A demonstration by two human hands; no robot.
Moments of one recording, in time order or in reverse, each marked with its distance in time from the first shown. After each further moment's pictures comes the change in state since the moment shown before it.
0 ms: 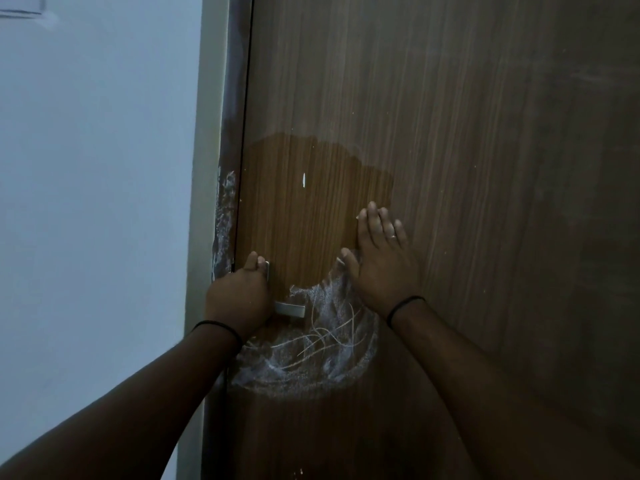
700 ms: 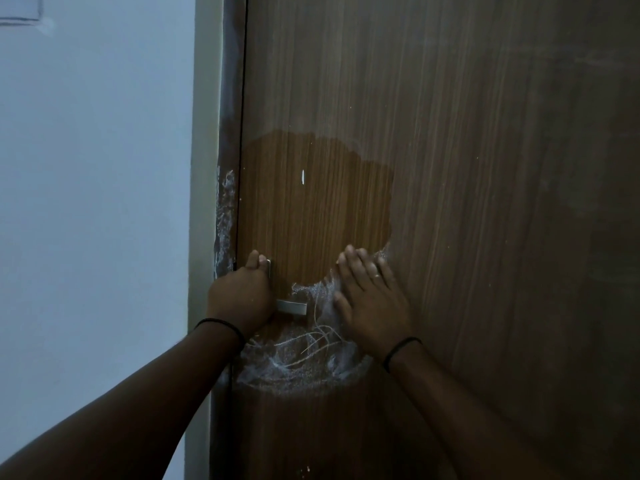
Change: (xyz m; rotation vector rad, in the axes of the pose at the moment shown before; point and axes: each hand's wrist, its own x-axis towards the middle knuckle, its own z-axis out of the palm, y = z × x) left_hand 0.002 0.000 0.004 0.048 0.027 0.016; right_hand -0.056 -0.013 0.029 -0.021 -0.085 -0.162
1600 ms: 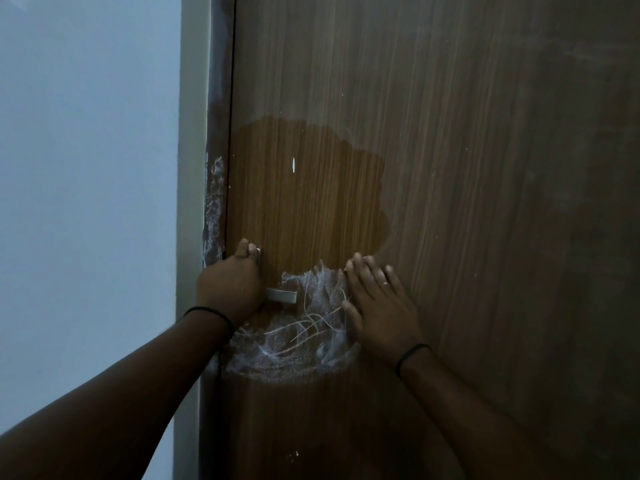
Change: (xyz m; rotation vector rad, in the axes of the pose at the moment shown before) left_hand 0.000 0.000 0.003 0.000 0.023 0.004; right_hand -0.034 0.025 0.014 0.009 -0.042 -0.004
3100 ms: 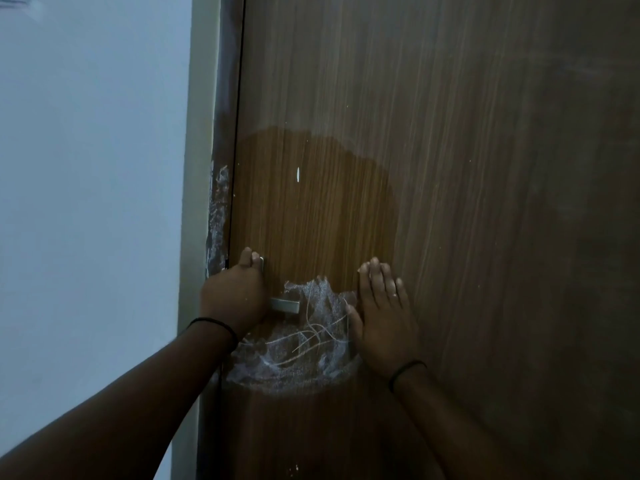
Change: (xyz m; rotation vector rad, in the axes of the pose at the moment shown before) left_hand -0.001 0.001 0.000 -0.010 -0.008 -0.004; right_hand 0.000 -0.014 -0.007 0.119 0.017 0.165
